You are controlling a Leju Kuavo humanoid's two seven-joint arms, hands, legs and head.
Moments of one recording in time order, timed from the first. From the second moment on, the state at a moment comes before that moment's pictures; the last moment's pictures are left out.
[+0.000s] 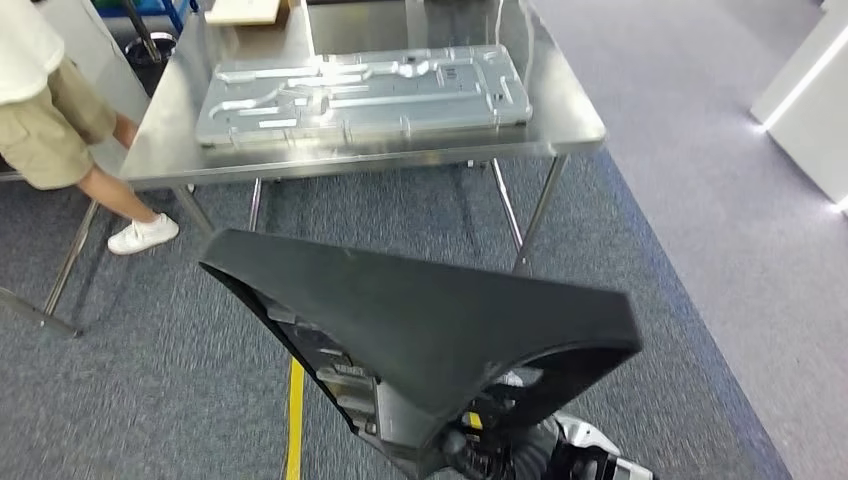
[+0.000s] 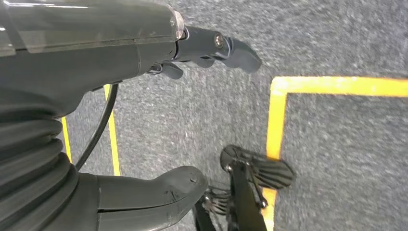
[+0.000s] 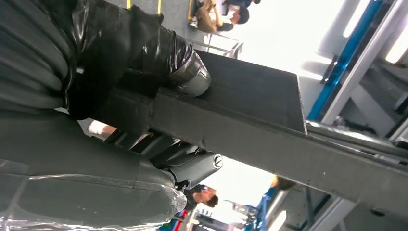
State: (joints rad) left arm -0.02 0.19 -0.66 -0.13 1.04 0.10 -0.11; right arm -0.04 -0.16 0.59 -1.97 -0.21 0.29 -0.51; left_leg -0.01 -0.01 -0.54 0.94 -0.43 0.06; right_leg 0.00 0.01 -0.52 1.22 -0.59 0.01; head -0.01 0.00
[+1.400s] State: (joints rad) left arm -0.03 0.17 -0.68 -0.12 1.07 0.09 -0.14; right arm -0.05 -0.17 0.59 -1.96 -0.18 0.28 -0.51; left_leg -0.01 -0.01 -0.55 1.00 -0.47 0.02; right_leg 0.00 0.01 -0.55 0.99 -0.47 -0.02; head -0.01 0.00
